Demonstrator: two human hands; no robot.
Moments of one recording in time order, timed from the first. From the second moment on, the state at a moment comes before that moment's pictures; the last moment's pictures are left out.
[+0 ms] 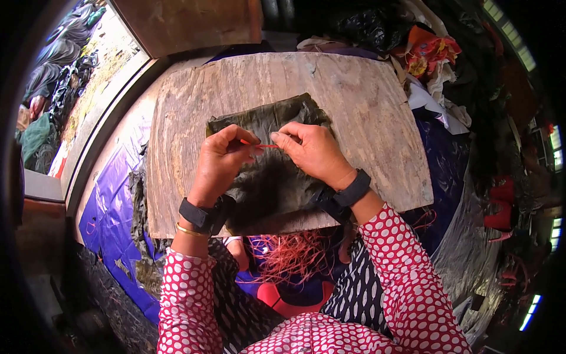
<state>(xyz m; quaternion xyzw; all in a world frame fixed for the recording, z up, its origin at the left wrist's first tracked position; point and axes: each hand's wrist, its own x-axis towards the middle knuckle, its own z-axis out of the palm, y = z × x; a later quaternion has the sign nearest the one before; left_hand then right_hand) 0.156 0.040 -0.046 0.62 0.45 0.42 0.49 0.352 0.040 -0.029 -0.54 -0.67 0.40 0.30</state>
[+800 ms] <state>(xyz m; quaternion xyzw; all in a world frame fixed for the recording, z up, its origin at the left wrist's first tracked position) 0.159 0.039 -0.043 0.54 0.46 0.41 0.57 0.339 0.033 -0.025 -0.44 -0.79 0.13 0.40</state>
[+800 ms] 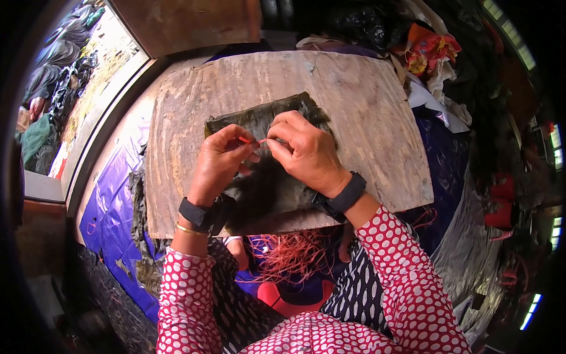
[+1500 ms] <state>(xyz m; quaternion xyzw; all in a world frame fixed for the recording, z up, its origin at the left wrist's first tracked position) 0.153 0.043 -0.045 0.52 0.44 0.42 0.60 0.345 0.033 -0.028 -0.52 -0.67 0.32 0.42</state>
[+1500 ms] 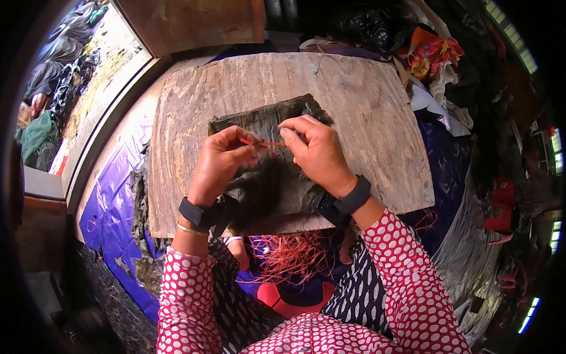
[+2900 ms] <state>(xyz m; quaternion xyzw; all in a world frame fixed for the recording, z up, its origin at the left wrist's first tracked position) 0.164 0.036 -0.049 0.54 0.37 0.44 0.62 0.344 0.049 -0.054 -0.54 -0.66 0.33 0.41</state>
